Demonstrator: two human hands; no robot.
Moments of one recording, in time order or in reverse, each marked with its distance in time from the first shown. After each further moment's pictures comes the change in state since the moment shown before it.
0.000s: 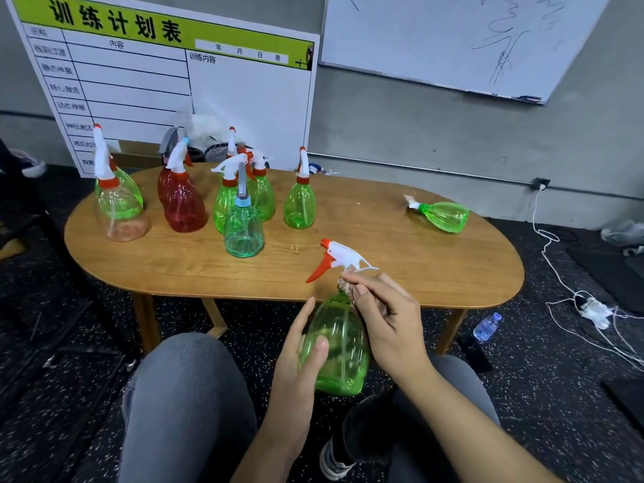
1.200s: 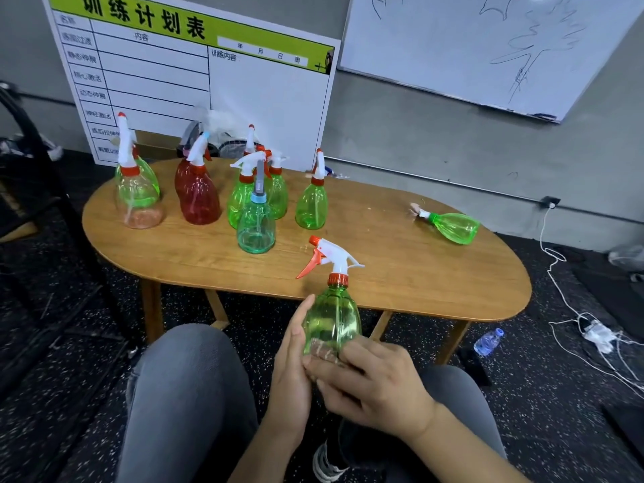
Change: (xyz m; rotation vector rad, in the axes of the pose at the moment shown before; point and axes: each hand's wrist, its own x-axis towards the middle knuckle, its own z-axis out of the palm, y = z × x) left_hand 0.003 0.000 -0.004 -0.096 0.101 0.018; right_hand -0.044 -0.018 0.000 -0.496 -0.336 -0.754
